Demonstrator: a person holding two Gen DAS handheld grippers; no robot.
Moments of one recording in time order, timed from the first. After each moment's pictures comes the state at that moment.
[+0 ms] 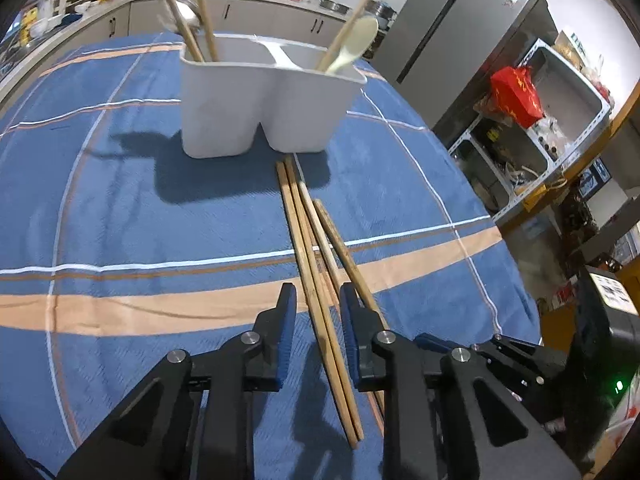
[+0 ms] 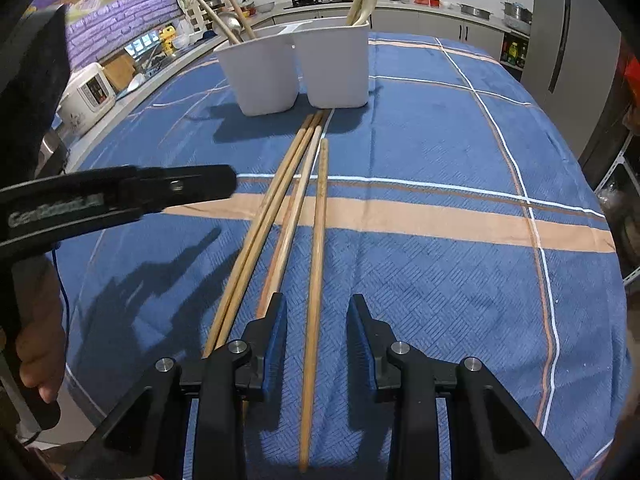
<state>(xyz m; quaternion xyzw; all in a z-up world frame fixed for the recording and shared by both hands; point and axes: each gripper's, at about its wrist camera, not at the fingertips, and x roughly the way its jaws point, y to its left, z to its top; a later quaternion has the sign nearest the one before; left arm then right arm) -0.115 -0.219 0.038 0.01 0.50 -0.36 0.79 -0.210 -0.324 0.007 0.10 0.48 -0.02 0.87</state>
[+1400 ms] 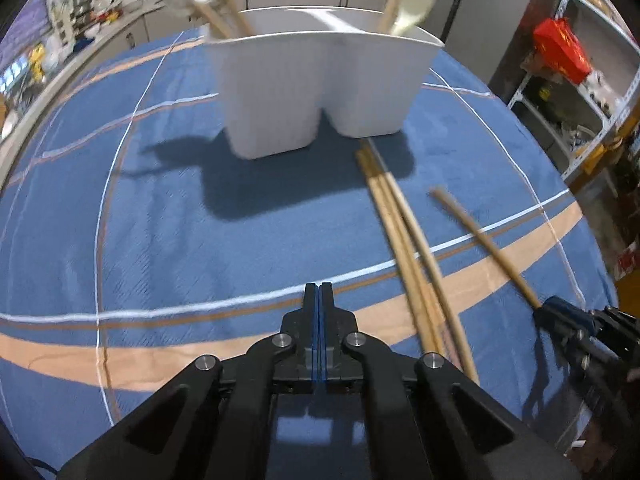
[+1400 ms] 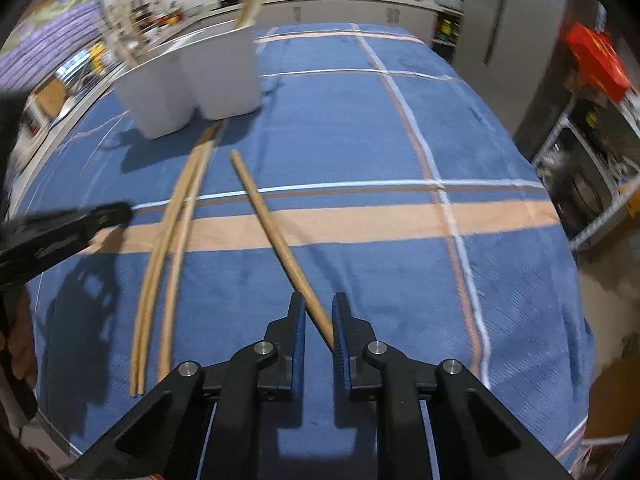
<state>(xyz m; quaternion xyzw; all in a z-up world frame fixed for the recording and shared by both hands) -0.079 -0.229 0.019 0.10 0.51 -0.28 0.80 -0.214 -0.379 0.009 0.14 0.50 -0.16 0.84</state>
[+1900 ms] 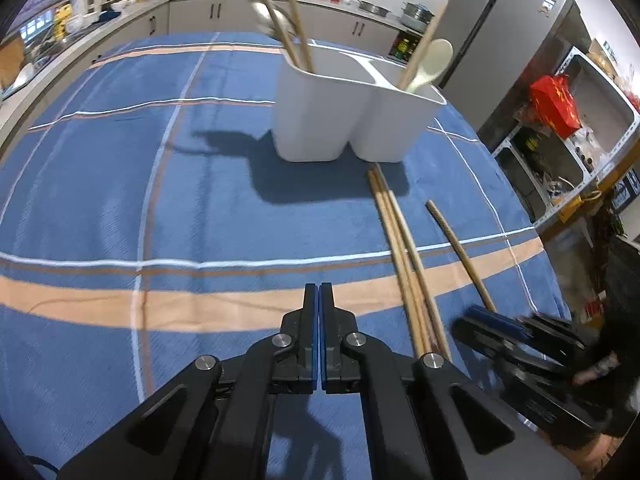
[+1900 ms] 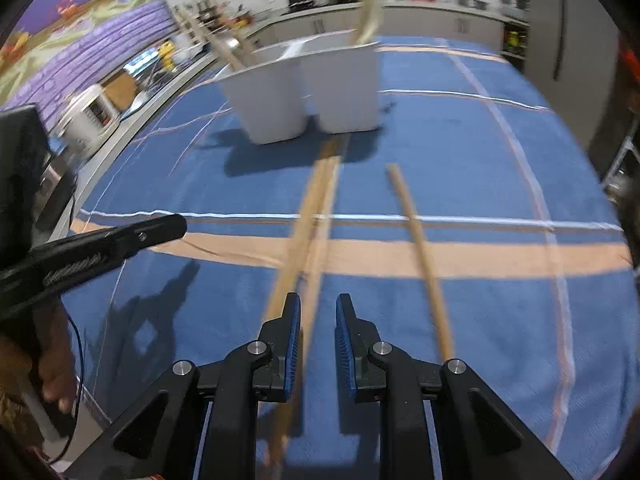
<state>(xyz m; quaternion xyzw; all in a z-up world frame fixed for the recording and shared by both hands) -0.094 -0.157 0.048 0.02 0.50 -0.28 0.82 -0.167 -0.316 0.017 0.13 0.48 -0.01 0.87</state>
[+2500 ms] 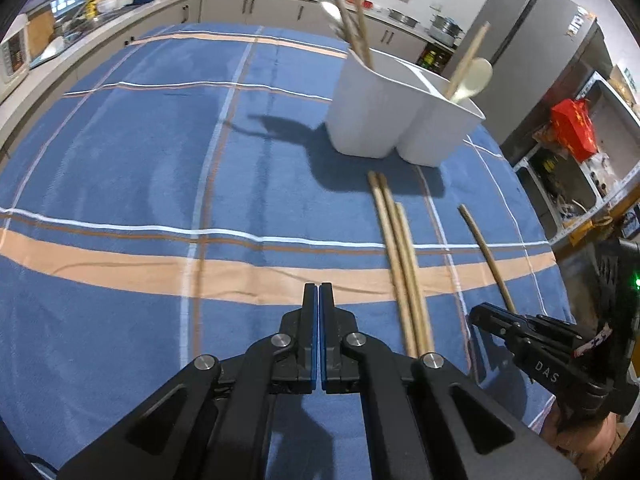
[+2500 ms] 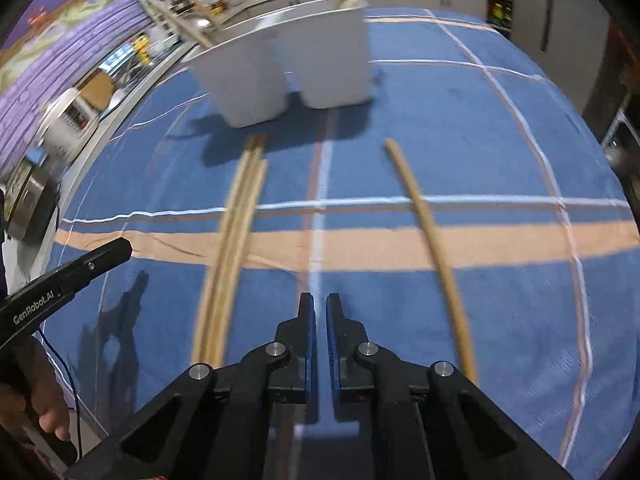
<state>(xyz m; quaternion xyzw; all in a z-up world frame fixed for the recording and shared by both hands) -0.095 -0.135 0.039 -0.01 0.51 -0.26 0.82 -0.178 -0.330 0.011 0.17 0.51 -0.04 0.84</state>
